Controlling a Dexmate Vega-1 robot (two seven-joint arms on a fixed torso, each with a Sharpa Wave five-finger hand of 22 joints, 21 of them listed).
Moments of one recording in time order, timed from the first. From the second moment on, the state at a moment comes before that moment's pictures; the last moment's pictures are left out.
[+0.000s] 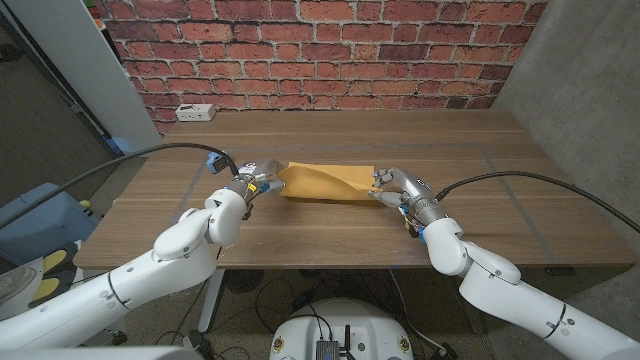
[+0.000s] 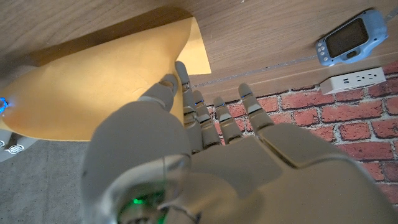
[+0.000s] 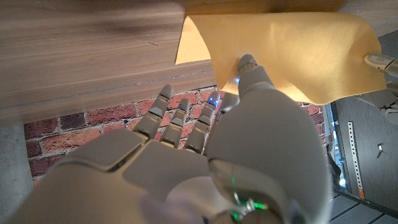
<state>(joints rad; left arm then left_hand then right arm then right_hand) 1.05 0.98 0.55 -2.29 0.53 0.71 0.01 1.04 0.18 0.45 -0.15 0.18 0.91 0.10 0.47 0.33 0.46 -0.08 0.32 0.19 0.27 -0.02 0.20 0.17 0.17 0.14 0.39 0.20 -1.15 -0.81 -0.58 -2.14 -0.34 -0.46 -0.35 1.12 0.11 0.19 -0.15 0.32 1.18 -0.07 0.27 0.18 0.56 -0.17 0.25 0.20 0.24 -0.04 0.28 0.31 0.26 0.07 0.37 0.17</state>
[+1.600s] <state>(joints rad) 0.88 1.04 0.52 -2.17 0.12 0.58 -0.09 1.02 0.18 0.59 -0.10 0.21 0.84 0.14 0.56 0.50 0.47 -0.01 0.27 0.21 0.37 0.02 0.19 0.17 0.20 0.14 0.46 0.23 -0.95 -0.77 -0.66 -2.03 -0.37 -0.43 -0.20 1.11 0.10 0.21 -0.15 0.30 1.19 -0.06 0.24 0.18 0.53 -0.16 0.23 0.21 0.24 -0.04 0.28 0.31 0.26 0.08 0.35 0.17</state>
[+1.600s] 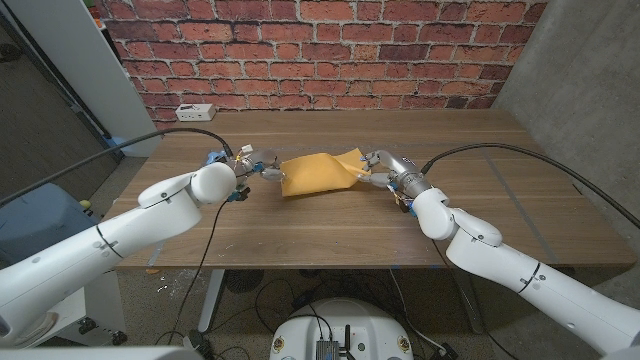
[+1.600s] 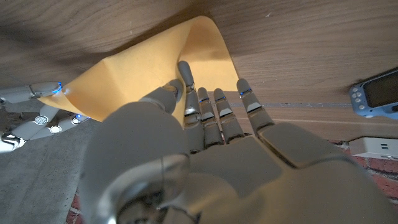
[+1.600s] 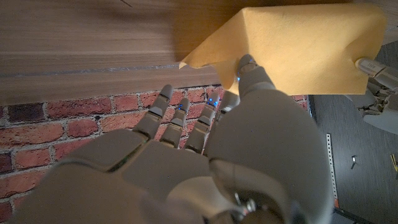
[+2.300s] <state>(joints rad) 0.91 1.11 0.56 -2.33 0.22 0.63 -0.09 1.02 0.17 0.56 -0.13 0.20 0.87 0.12 0.56 0.48 0.48 -0.05 0.26 0.21 0.34 0.01 0.19 0.17 0.18 0.14 0.47 0.23 -1.10 -0.90 -0.57 -2.22 -0.29 -0.57 -0.17 1.11 0.10 0.23 -0.14 0.29 1.19 -0.06 0.23 0.18 0.51 -0.16 0.22 0.21 0.24 -0.04 0.27 0.31 0.27 0.08 0.35 0.17</state>
